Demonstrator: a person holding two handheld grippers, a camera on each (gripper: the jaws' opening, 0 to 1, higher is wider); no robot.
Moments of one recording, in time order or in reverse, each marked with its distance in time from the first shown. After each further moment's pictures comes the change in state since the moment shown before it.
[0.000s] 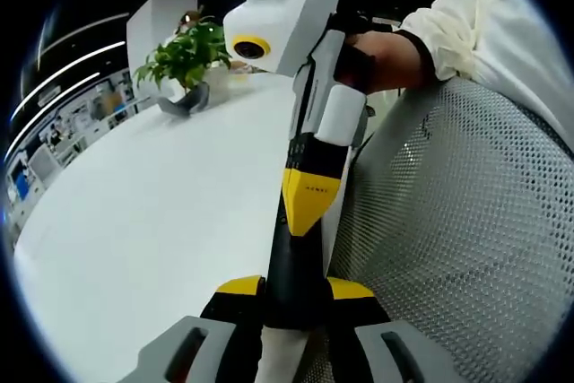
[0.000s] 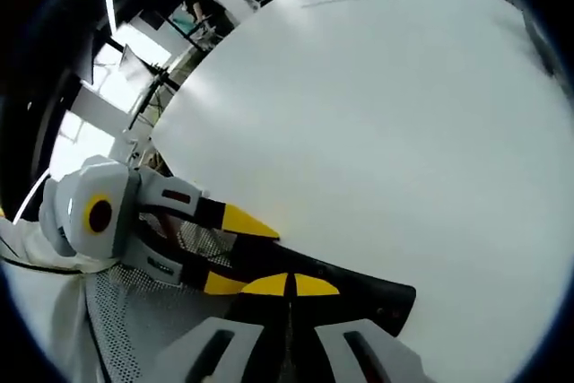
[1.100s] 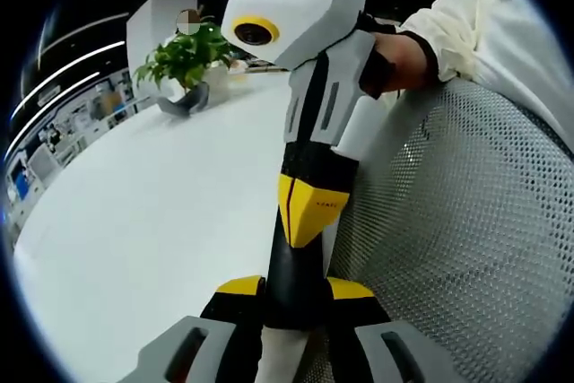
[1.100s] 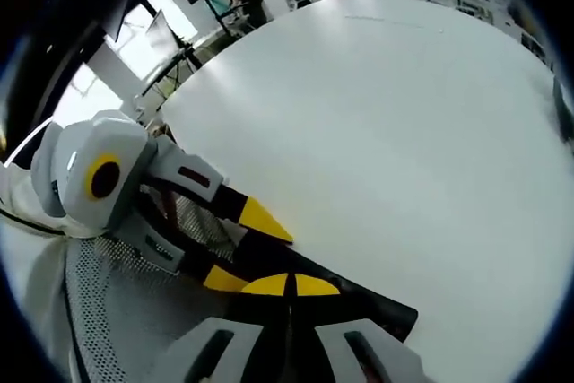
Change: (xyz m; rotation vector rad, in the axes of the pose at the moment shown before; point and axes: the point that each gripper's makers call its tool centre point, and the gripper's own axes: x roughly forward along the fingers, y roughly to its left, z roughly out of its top) left arm -0.001 0.000 0.000 -0.002 0.000 -0.002; right arm 0.005 0.008 0.003 -0.198 -0.016 -0.038
